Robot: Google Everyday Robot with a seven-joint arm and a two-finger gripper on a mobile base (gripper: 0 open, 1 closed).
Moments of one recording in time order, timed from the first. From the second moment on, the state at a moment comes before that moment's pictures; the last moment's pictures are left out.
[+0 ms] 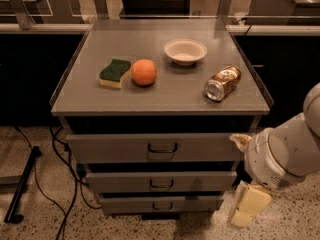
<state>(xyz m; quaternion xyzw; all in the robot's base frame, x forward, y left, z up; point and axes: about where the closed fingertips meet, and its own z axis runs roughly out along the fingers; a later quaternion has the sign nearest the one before) 0.362 -0.161 0.796 -0.61 0.77 0.07 0.18</state>
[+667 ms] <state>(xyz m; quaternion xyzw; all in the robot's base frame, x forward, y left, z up) 0.341 -0.194 0.681 -0.60 0.77 0.08 0.19</state>
